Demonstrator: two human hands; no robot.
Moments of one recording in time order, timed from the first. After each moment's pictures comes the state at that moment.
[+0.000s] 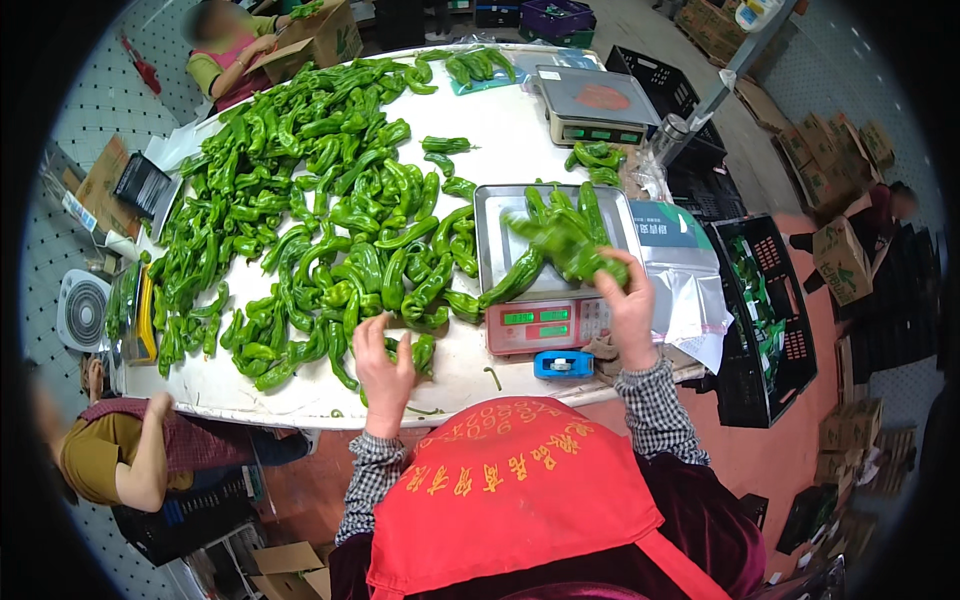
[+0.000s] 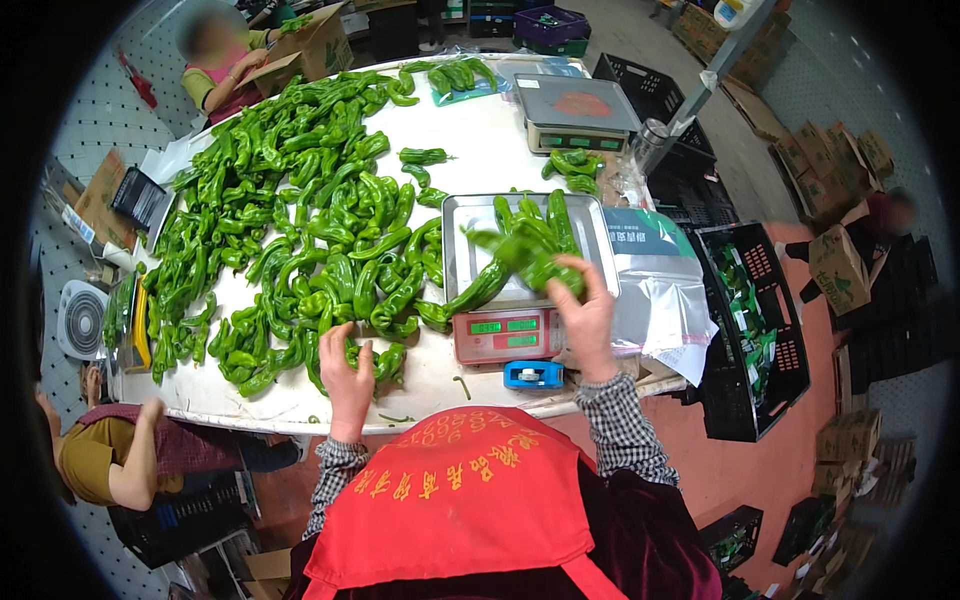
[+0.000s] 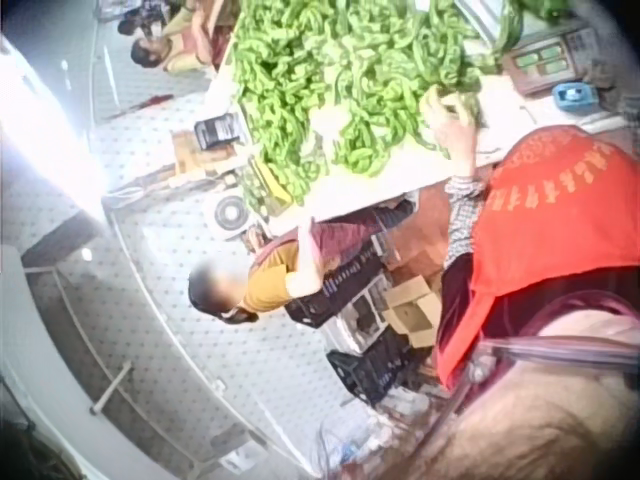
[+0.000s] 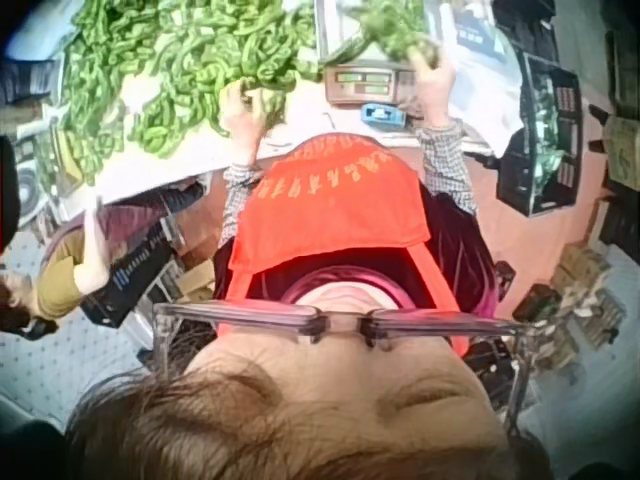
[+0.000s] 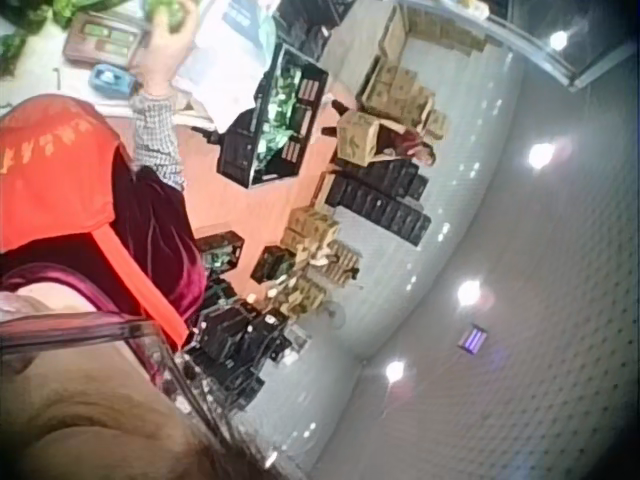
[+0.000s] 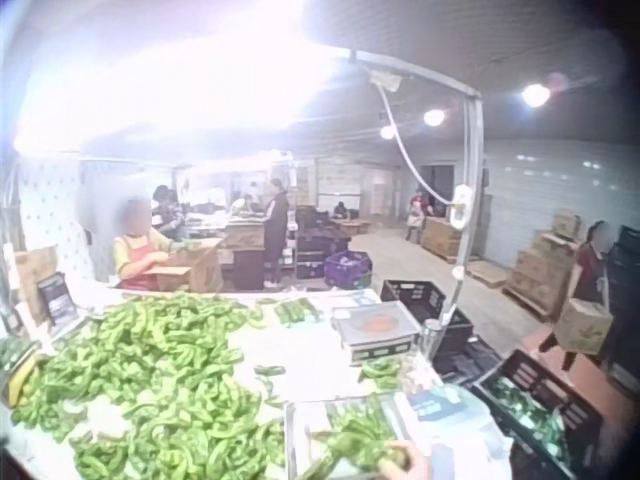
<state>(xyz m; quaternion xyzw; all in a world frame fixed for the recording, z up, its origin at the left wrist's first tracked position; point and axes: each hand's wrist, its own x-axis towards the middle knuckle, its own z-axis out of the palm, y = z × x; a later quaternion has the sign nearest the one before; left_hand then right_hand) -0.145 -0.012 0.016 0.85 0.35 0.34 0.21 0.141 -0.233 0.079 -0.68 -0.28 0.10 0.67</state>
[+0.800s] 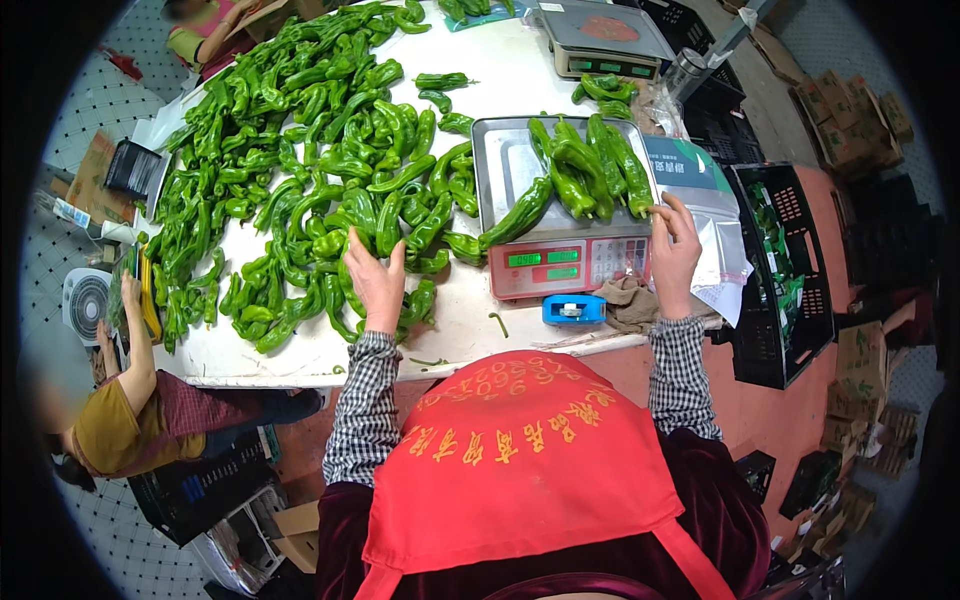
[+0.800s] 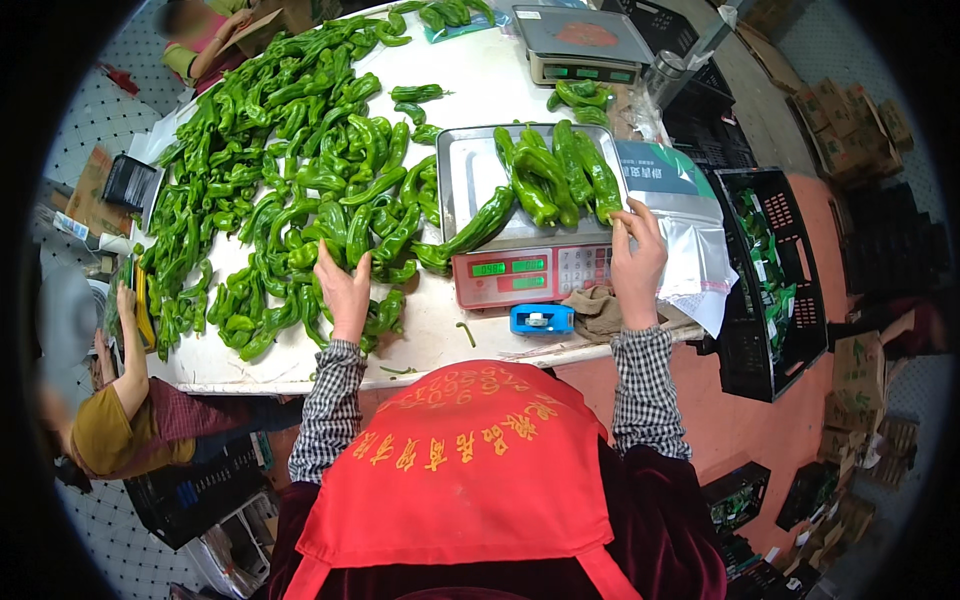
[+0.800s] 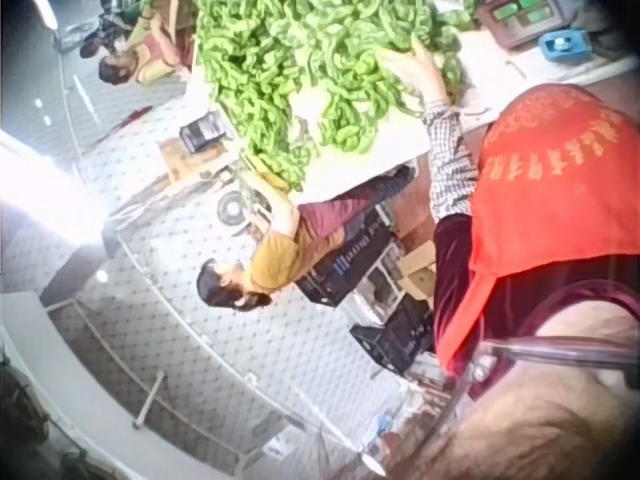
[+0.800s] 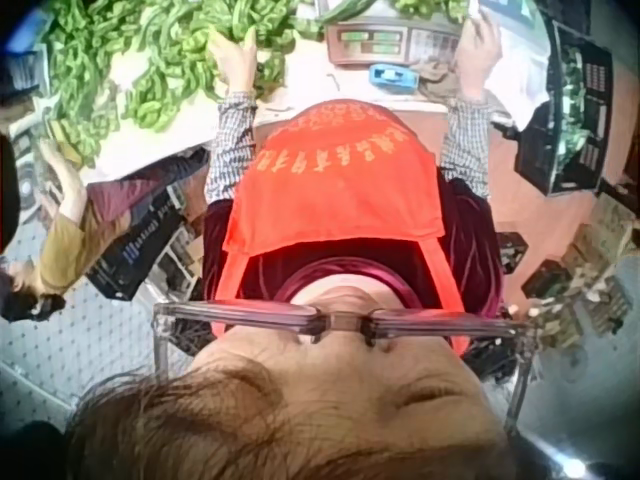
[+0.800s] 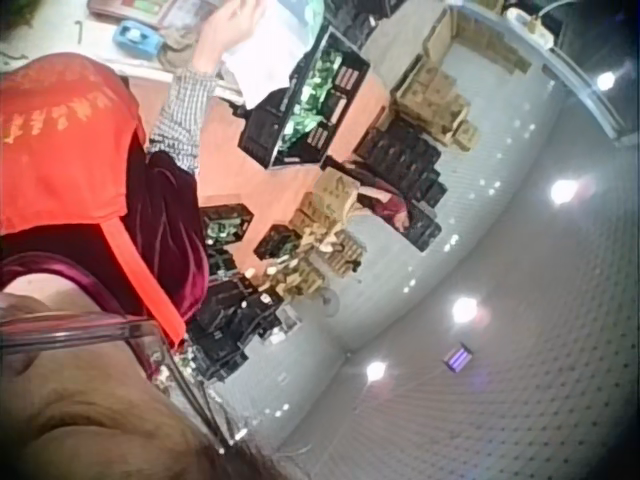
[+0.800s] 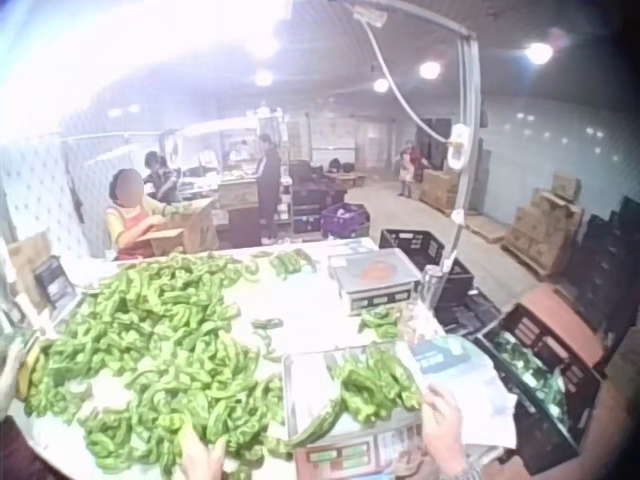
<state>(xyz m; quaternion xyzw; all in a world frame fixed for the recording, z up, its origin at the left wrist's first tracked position) -0.101 0.045 -0.064 0.81 0.48 0.30 0.18 0.185 -0.282 0.042 -0.84 -0.27 -0.07 0.47</state>
